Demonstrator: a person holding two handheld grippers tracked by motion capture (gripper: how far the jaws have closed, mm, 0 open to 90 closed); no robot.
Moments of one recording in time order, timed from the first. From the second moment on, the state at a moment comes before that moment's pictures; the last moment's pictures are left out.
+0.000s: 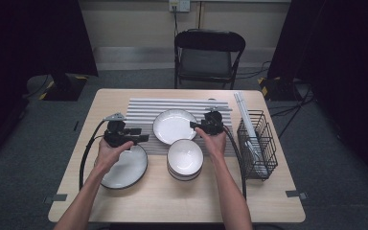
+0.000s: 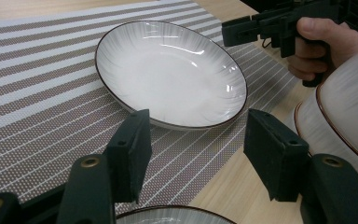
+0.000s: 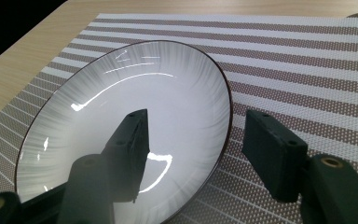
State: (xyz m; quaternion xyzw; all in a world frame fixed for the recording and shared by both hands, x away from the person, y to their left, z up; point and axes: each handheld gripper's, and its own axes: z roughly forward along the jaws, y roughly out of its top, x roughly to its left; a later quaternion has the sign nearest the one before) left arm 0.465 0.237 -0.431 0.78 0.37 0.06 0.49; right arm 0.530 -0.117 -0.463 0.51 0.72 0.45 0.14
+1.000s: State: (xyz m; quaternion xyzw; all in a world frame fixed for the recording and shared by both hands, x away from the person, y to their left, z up) left arm 0.442 0.243 -0.408 0.79 0.33 0.09 0.52; right arm 0.486 -0.128 -0.473 0.49 0.73 0.44 0.16
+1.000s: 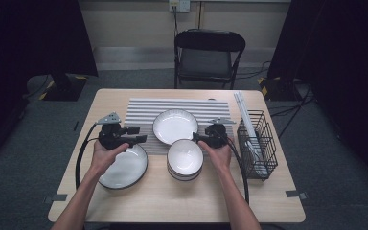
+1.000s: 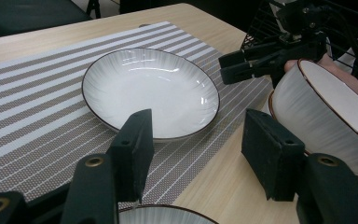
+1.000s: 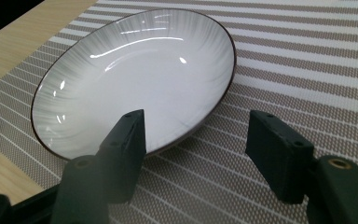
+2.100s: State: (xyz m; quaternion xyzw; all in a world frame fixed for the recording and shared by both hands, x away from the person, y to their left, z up) left arm 0.431 0.222 -0.398 0.80 0.30 0.07 0.52; right arm 0.454 -0.141 -0.500 0.46 0.78 0.37 0.20
